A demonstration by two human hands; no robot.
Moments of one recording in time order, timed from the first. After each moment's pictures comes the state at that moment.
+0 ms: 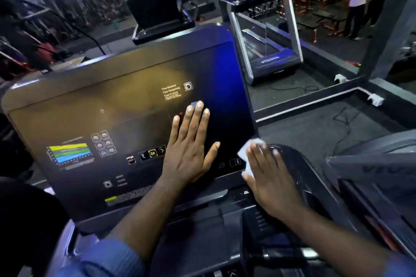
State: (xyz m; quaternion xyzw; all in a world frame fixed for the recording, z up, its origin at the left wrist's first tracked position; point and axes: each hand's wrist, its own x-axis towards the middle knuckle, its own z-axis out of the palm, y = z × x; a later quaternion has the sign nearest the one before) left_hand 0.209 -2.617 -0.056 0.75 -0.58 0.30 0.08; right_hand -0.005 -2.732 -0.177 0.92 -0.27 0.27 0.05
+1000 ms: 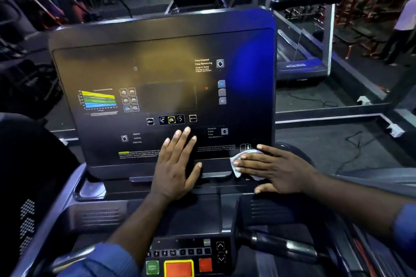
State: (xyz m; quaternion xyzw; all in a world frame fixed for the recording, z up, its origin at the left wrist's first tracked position) left_hand 0.200 -2.510 -0.140 0.78 -0.52 0.26 0.22; right_hand -0.015 -2.793 -0.134 0.96 0.16 0.10 0.23
